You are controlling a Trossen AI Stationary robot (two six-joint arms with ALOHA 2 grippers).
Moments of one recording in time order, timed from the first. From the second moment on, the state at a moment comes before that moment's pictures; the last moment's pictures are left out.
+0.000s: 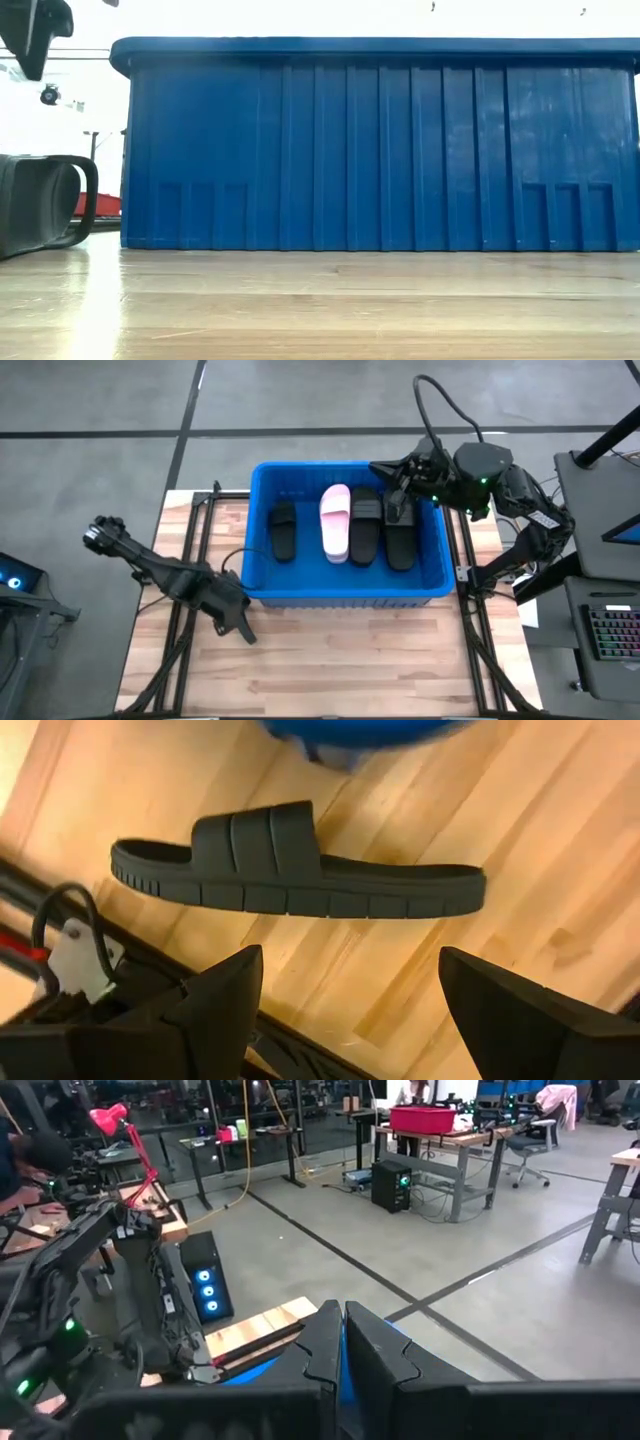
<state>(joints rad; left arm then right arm) -0.50 1.20 1.19 -1.44 -0.10 -1.09 0.01 1.47 2.12 -0.81 0.50 0.16</state>
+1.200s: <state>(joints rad) -0.61 1.62 1.17 -1.43 -0.45 -1.30 0.01 1.48 2.12 -0.80 0.50 0.18</state>
